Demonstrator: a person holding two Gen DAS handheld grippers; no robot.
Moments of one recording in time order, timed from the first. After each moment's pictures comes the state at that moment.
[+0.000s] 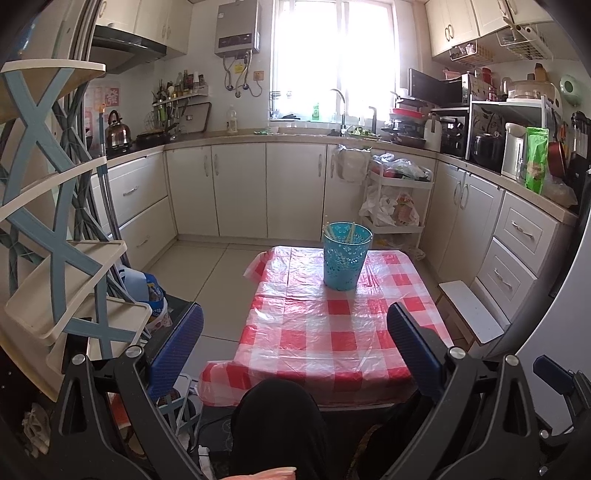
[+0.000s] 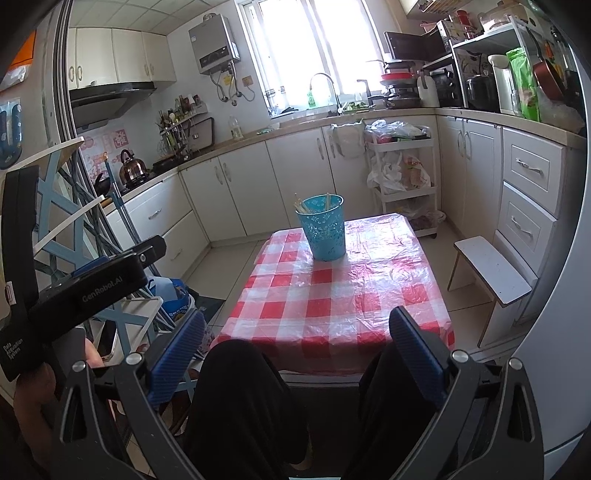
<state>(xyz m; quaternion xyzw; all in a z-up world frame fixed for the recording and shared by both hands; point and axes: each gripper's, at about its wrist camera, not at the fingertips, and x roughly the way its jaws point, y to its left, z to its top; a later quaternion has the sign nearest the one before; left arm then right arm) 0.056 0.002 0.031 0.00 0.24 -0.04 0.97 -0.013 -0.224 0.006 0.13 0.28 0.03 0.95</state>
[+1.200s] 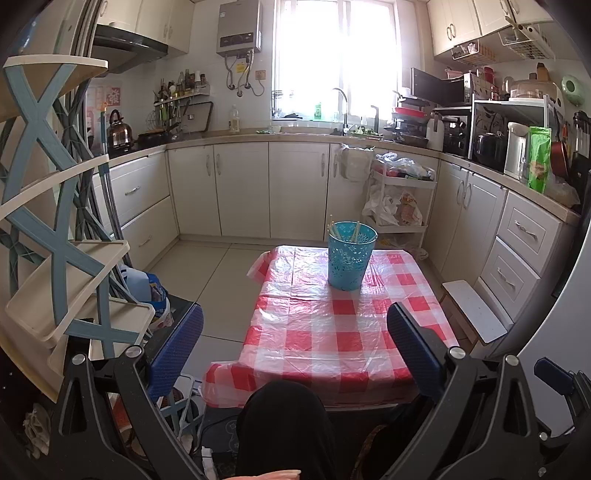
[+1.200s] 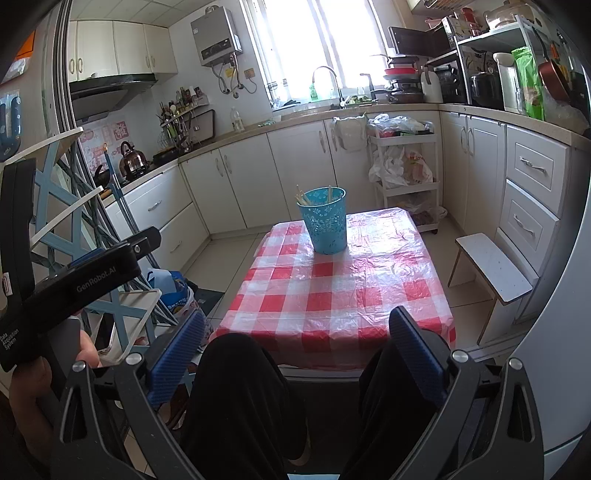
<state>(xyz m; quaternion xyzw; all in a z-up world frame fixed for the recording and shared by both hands) 0.062 0.010 0.028 0.00 0.24 -0.04 0.97 -0.007 -0.225 0.001 0.12 0.29 0.04 0.95</state>
